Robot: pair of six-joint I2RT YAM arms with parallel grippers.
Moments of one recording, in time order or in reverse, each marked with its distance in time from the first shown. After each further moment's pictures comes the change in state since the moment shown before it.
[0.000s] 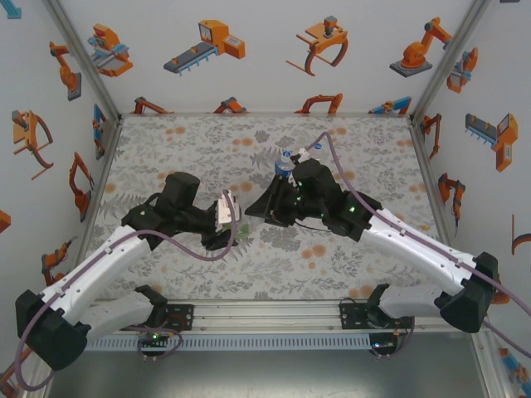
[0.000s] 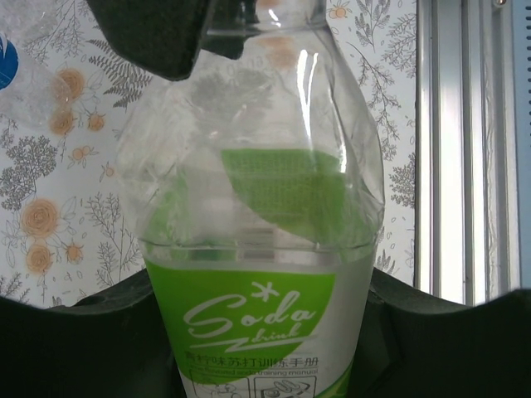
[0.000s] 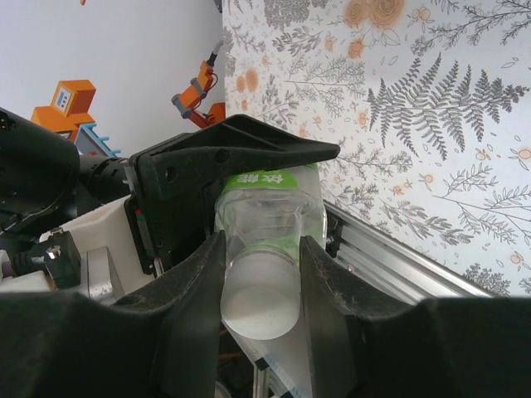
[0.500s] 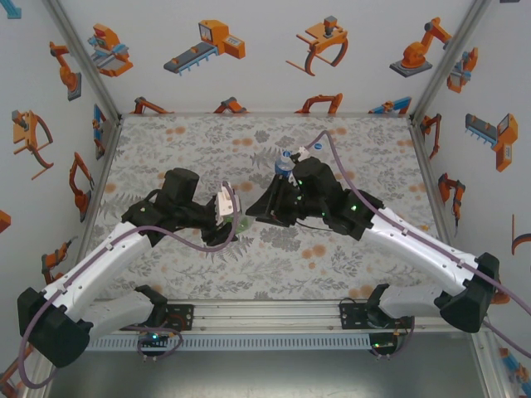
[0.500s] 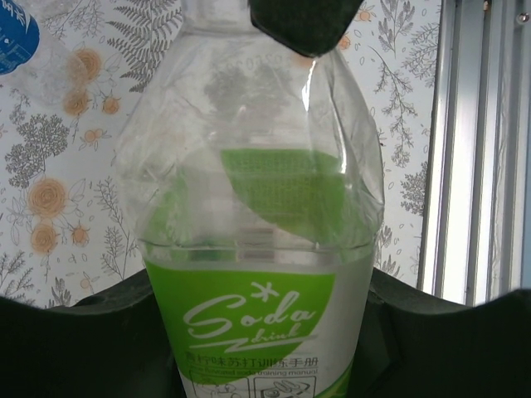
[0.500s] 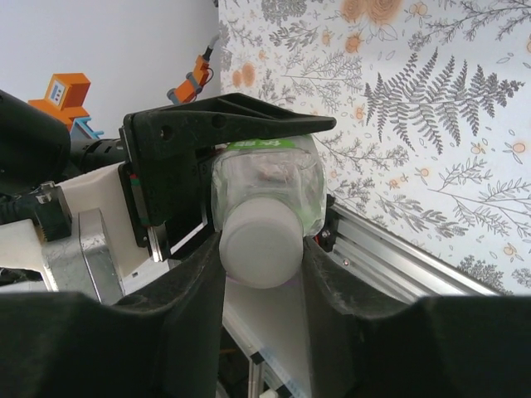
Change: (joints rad) left arm 0.021 0.023 0.024 0.008 -0.029 -0.057; right arm -0.001 0.003 0.033 -0.048 -0.003 -0.024
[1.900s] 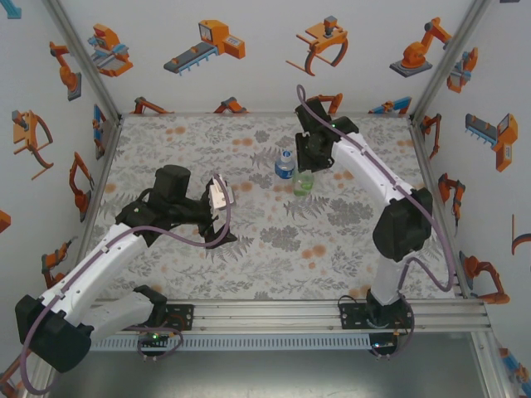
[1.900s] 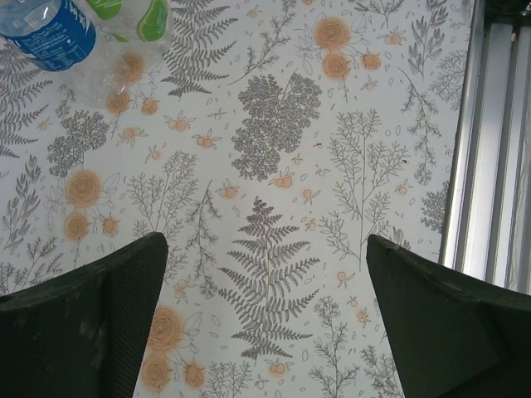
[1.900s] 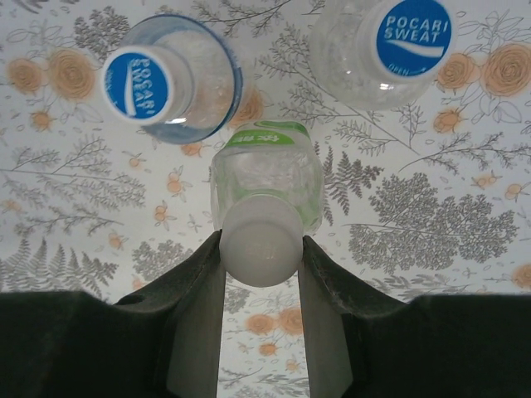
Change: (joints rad) left arm 0.059 -0.026 0.000 0.045 0.003 -0.039; right arm -0.428 0.639 0.615 -0.508 0.291 -0.824
